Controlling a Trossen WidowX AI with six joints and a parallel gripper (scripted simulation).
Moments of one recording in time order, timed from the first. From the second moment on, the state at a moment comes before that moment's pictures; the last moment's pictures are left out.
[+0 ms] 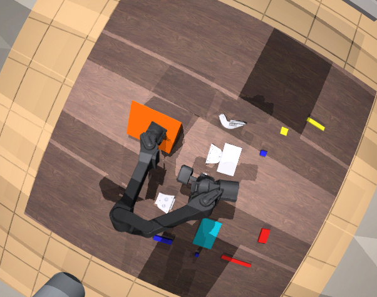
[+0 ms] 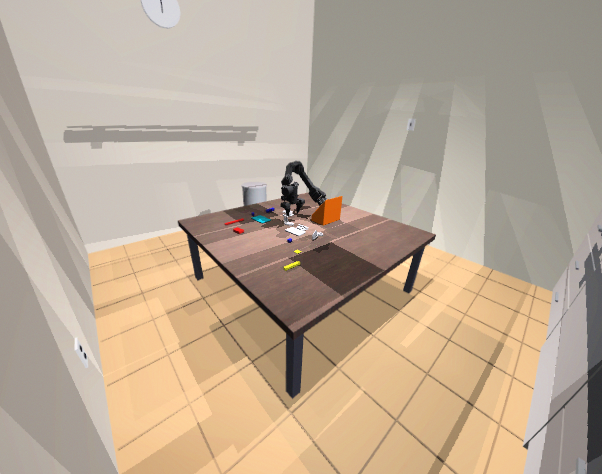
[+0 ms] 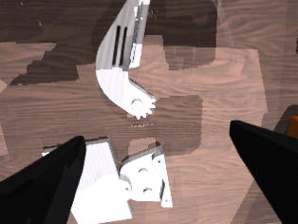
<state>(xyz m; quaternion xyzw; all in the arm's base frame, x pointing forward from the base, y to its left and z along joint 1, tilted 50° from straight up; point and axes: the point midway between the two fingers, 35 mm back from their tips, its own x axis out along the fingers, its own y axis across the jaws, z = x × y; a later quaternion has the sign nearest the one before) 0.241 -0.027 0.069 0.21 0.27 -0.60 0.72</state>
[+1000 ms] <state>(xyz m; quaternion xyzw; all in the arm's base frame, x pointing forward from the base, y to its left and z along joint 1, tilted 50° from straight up) 0.240 -0.022 0.075 0.21 0.27 -0.60 0.72</state>
